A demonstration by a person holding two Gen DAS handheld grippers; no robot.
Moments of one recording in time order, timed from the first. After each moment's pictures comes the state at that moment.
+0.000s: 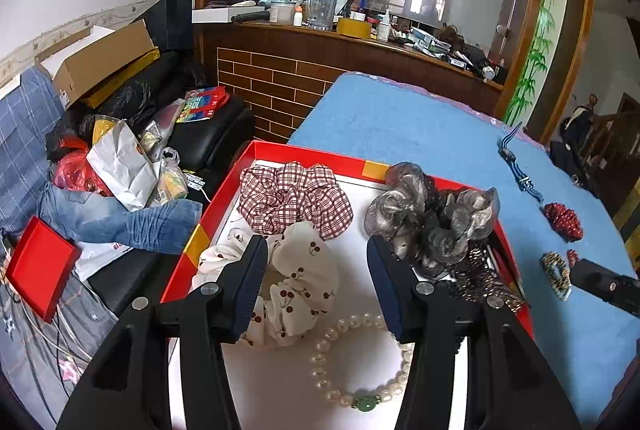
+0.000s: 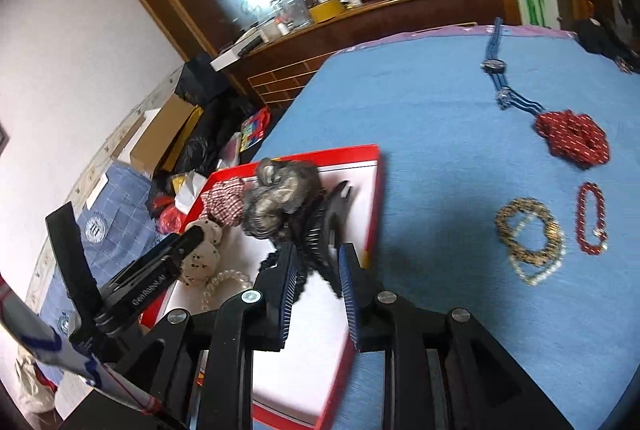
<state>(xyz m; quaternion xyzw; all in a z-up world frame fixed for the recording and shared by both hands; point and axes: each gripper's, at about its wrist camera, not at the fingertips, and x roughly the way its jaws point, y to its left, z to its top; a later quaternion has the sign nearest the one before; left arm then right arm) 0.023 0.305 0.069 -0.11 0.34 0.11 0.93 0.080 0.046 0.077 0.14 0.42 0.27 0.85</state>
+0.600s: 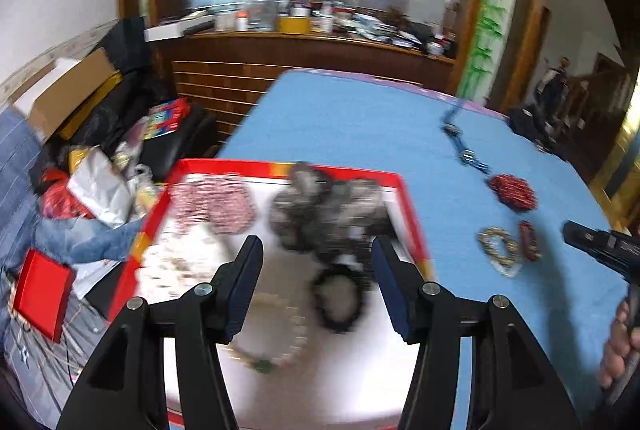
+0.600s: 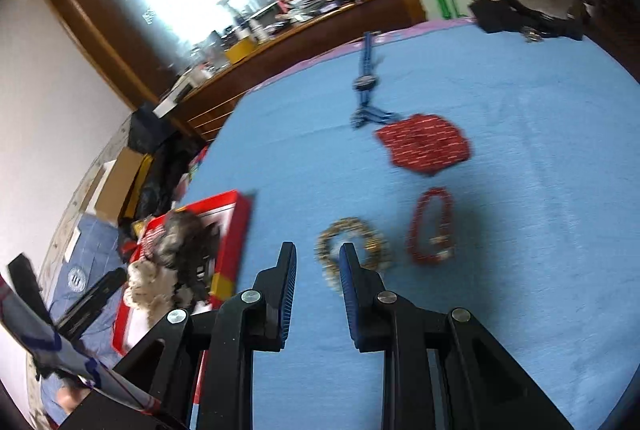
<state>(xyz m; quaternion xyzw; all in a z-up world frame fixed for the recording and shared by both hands) 0.022 0.216 0.110 -0.06 0.37 0.04 0.93 0.099 -0.103 0.076 0.19 0.42 0.17 0.87</state>
